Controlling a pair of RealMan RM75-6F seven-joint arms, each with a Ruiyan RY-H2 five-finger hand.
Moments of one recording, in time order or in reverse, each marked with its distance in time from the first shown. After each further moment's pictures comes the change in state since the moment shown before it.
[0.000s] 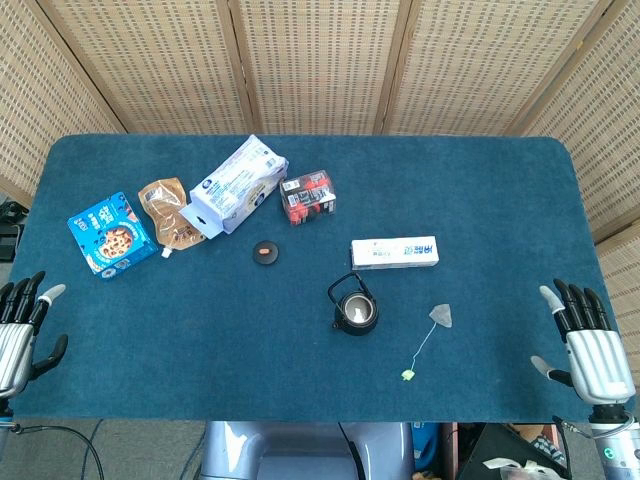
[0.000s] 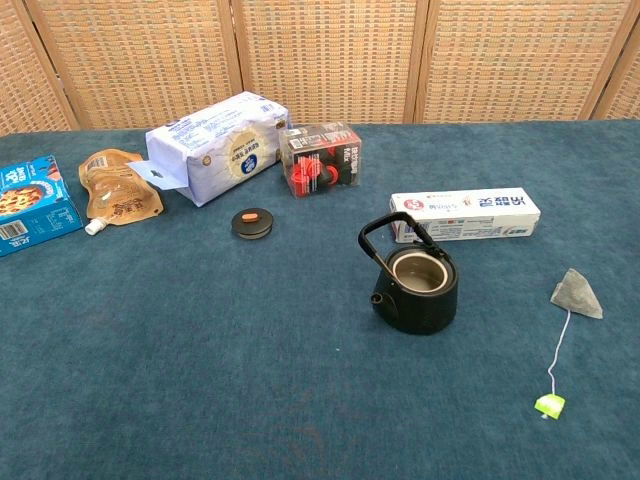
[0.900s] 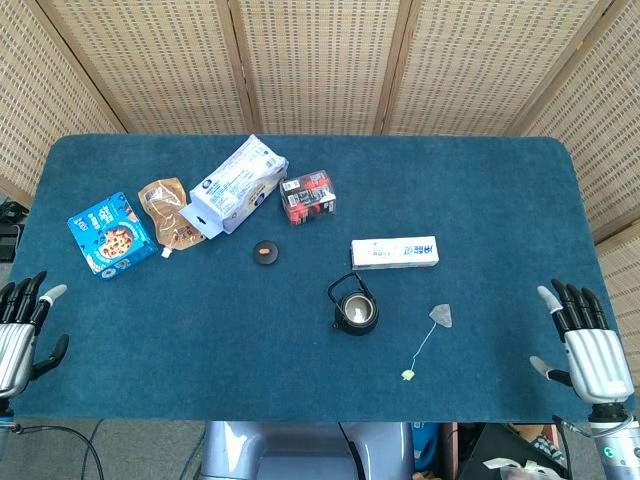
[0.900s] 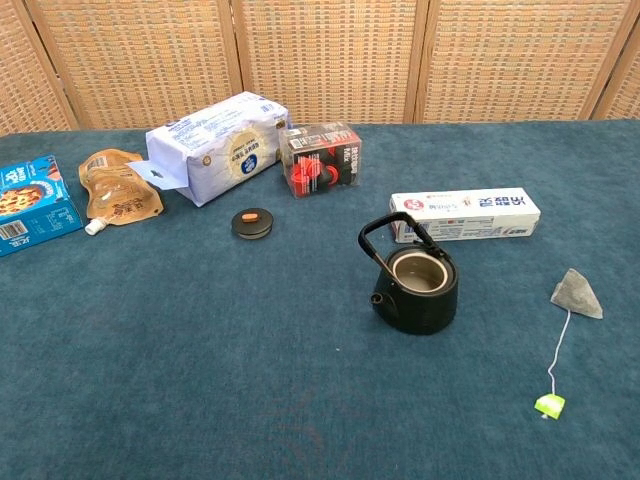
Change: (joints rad) left arm 0.001 0.004 0.001 -0.007 0.004 -0.004 0.004; right arm 0.007 0.005 -0.005 0.002 -0.004 -0.016 0.012
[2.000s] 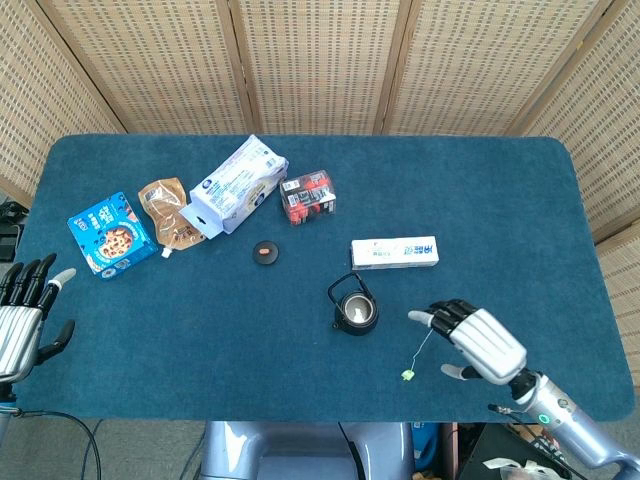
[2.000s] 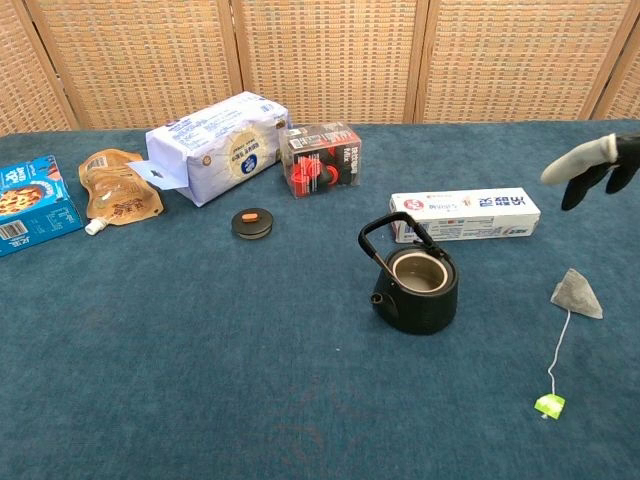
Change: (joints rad) left arm -0.054 0.069 -0.035 -0.066 0.016 -0.031 0.037; right arm 0.329 0.048 -0.059 -0.050 -0.362 -0.255 0.200
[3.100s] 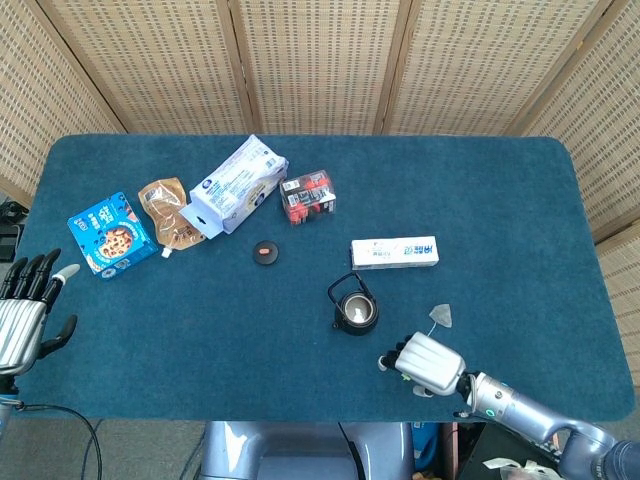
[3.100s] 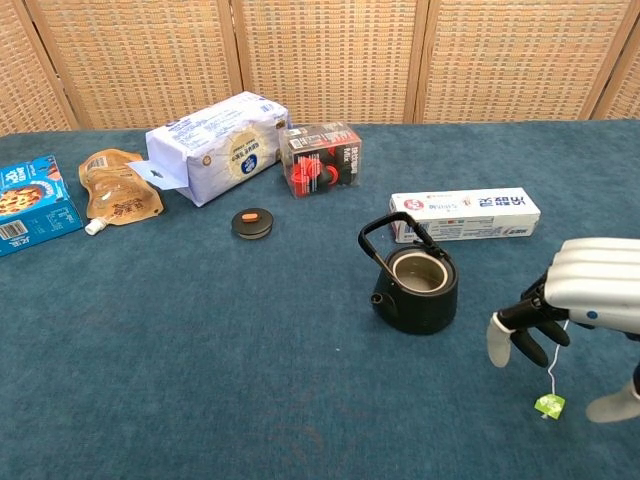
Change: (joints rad) left arm -0.029 0.012 0.000 -0.004 -0.021 -0.035 0.002; right arm 0.193 -0.191 -0.124 0.172 -0.073 -0.181 -0.071
